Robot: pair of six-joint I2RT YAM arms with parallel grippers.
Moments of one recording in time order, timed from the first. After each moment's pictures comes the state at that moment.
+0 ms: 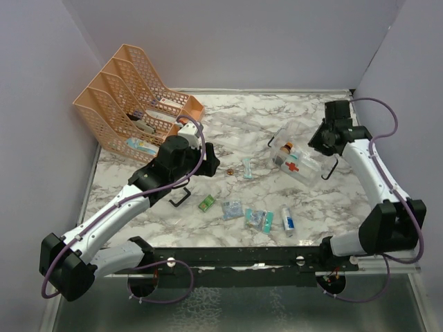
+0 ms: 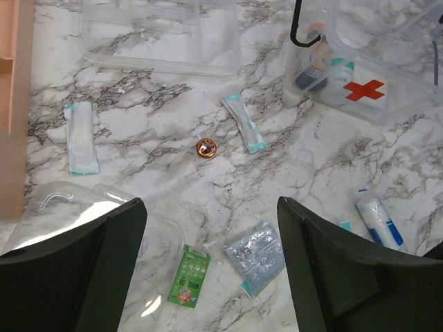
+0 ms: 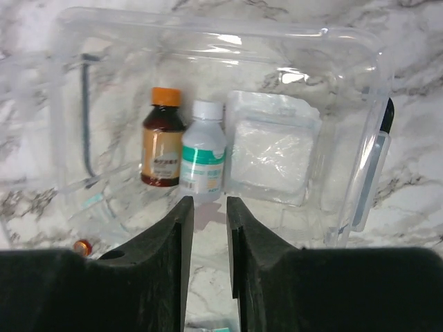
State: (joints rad) left arm -0.65 1.06 0.89 -0.28 -0.05 -0.37; right arm 0.09 1.47 1.25 -0.76 0.21 0.66
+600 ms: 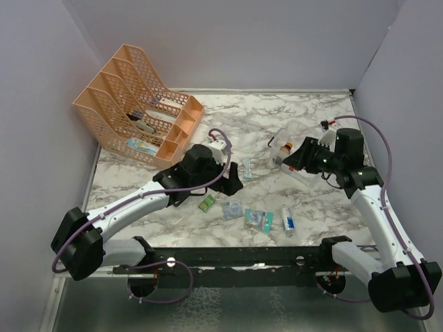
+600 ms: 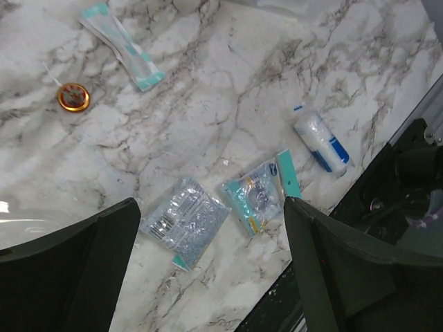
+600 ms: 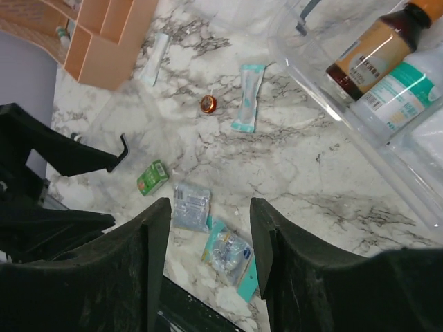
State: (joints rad) left arm -0.77 1.22 0.85 -0.18 0.20 -0.41; right arm 0.11 1.00 0.90 -0.51 -0.45 0.42
